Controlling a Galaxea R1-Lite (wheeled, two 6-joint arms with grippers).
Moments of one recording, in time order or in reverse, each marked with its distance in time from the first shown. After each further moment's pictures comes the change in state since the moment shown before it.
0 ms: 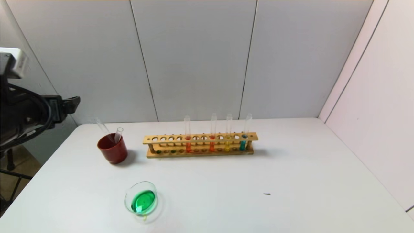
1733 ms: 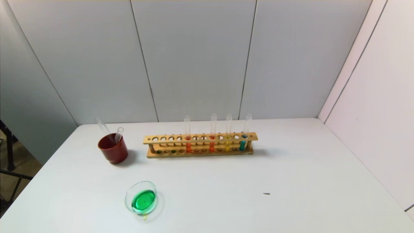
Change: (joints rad) left arm 0.085 -1.315 0.756 0.404 -0.365 0.002; right arm 0.000 0.000 0.000 0.000 0.000 0.000
